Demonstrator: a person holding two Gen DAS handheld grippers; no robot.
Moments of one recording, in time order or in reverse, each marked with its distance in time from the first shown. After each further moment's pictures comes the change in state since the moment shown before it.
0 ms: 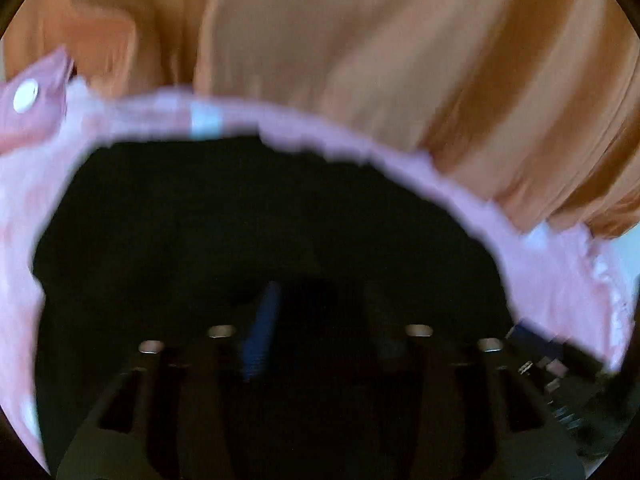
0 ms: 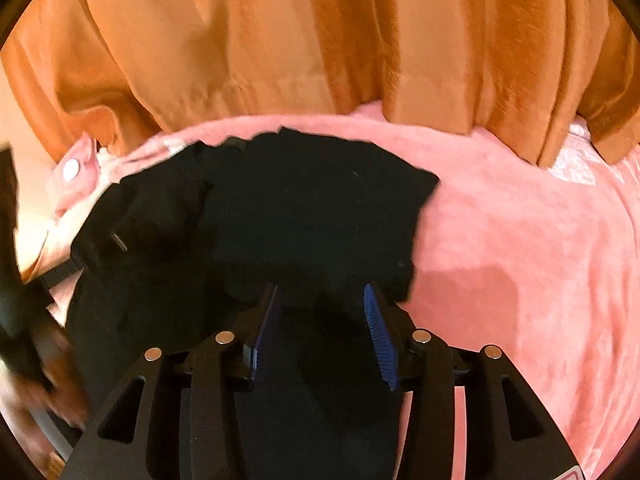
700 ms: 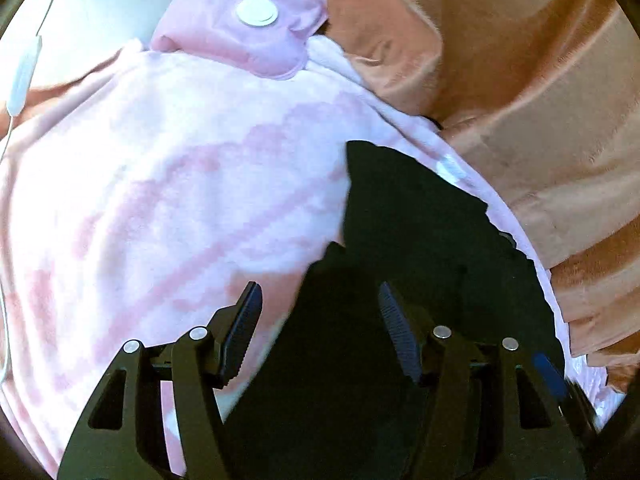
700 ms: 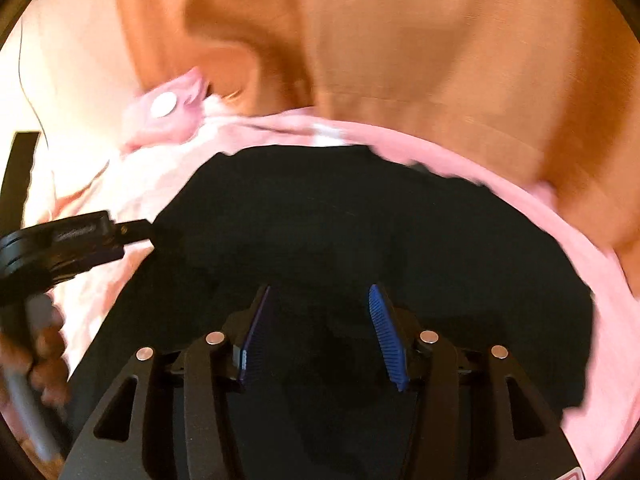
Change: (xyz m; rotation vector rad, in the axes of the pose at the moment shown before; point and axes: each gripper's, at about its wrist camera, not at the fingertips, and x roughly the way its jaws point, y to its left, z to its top) left arm -0.088 0.196 -0.013 -0.476 -0.051 0.235; right arm 0.050 0.182 0.031 -0.377 -0.026 0.170
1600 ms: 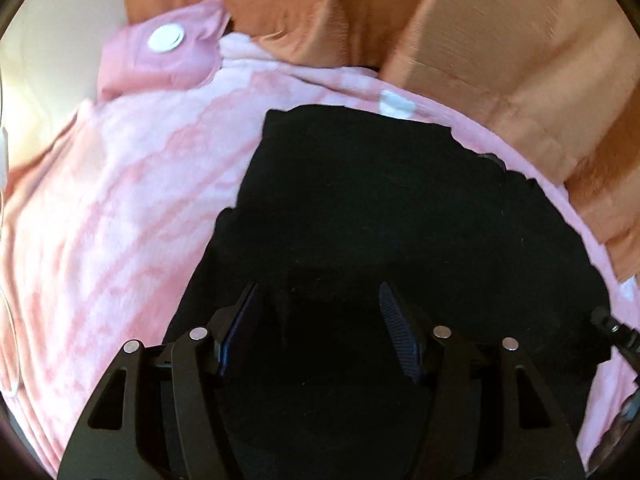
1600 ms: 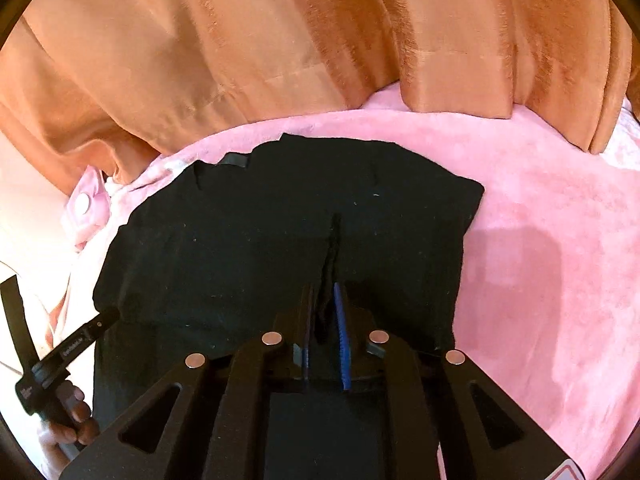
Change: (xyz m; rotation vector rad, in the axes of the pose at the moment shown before) left arm 0.028 -0.094 -0.045 0.300 -0.016 0.133; right arm -0.028 -0.182 -0.066 0.492 0.042 -0.005
